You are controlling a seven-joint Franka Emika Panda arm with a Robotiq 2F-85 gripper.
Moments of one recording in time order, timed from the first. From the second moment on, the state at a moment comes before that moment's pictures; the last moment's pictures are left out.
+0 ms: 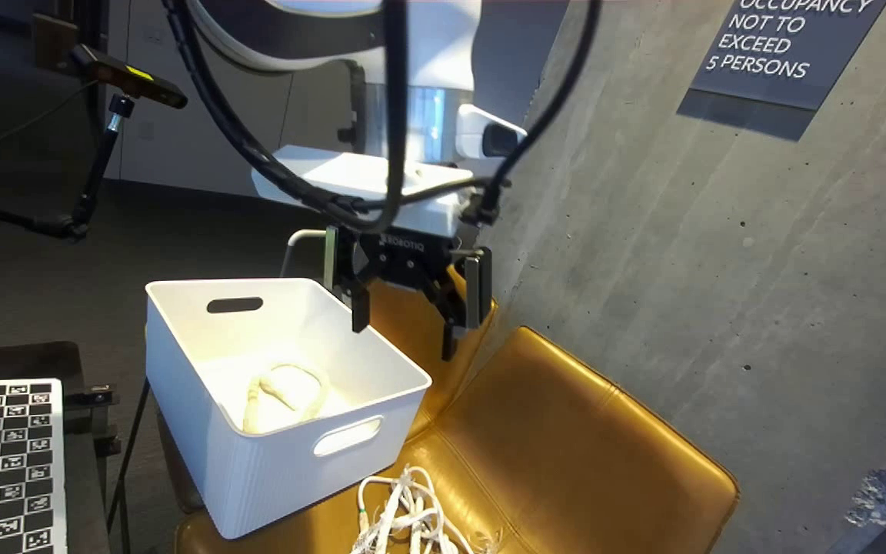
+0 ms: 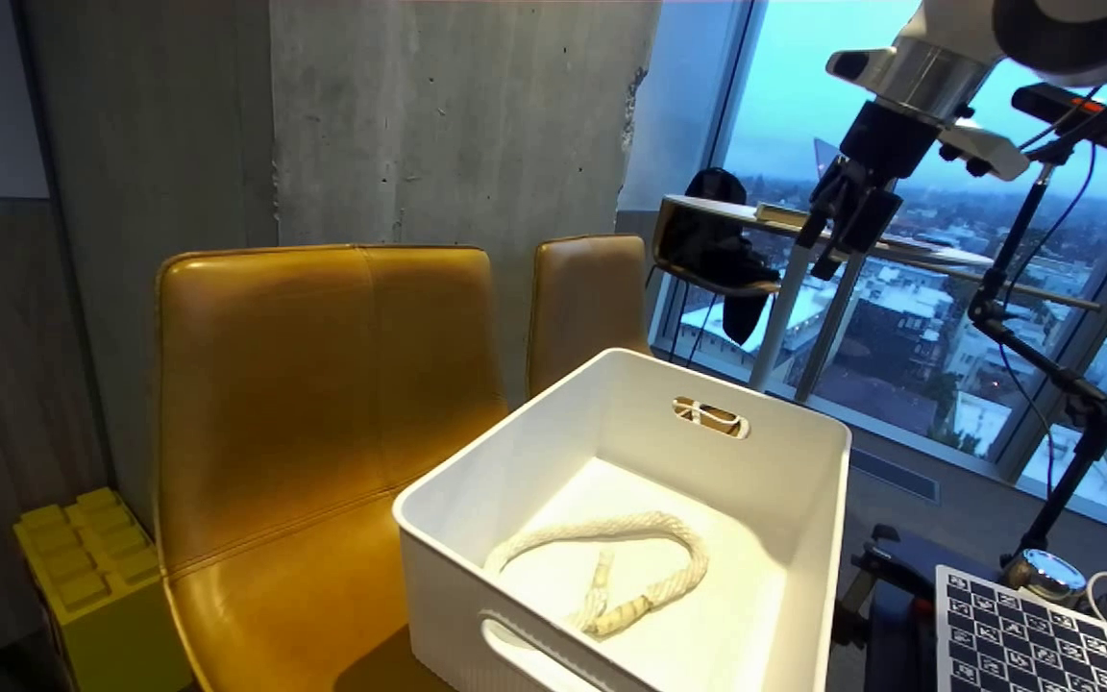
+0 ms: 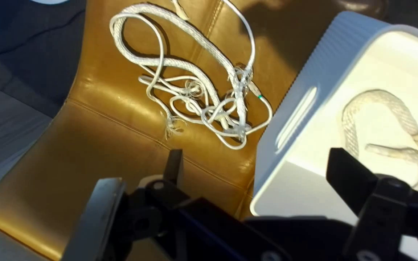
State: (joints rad) arm -0.07 -0.12 -0.24 -2.29 -0.15 2.45 -0.69
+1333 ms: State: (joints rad) arm -0.16 0.51 -0.21 -2.00 -0.47 2.47 -0.90
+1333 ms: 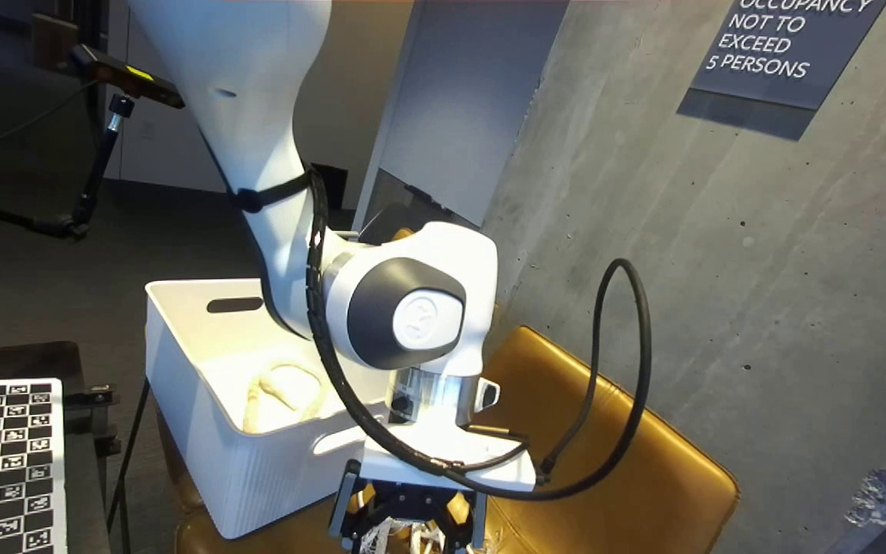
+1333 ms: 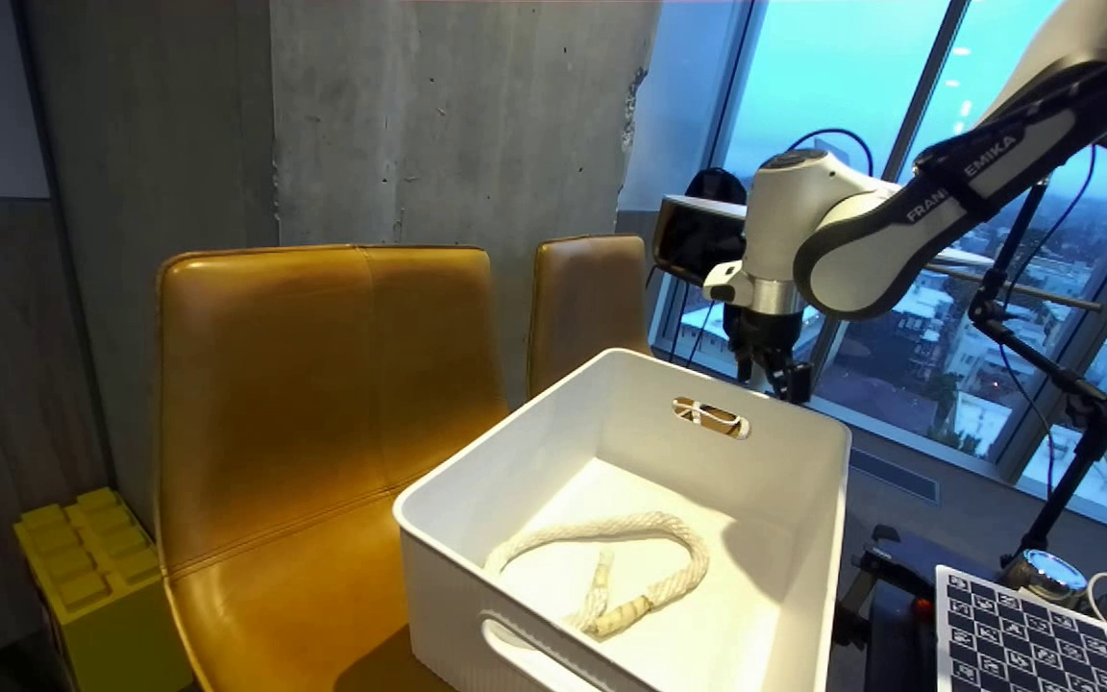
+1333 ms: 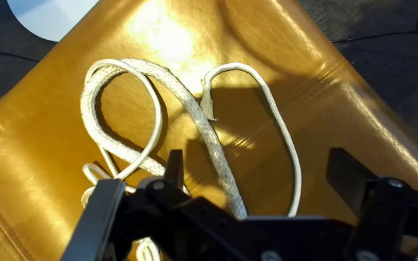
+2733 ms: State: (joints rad) arm -0.15 0.85 -0.21 -1.73 -0.53 2.47 -0.84
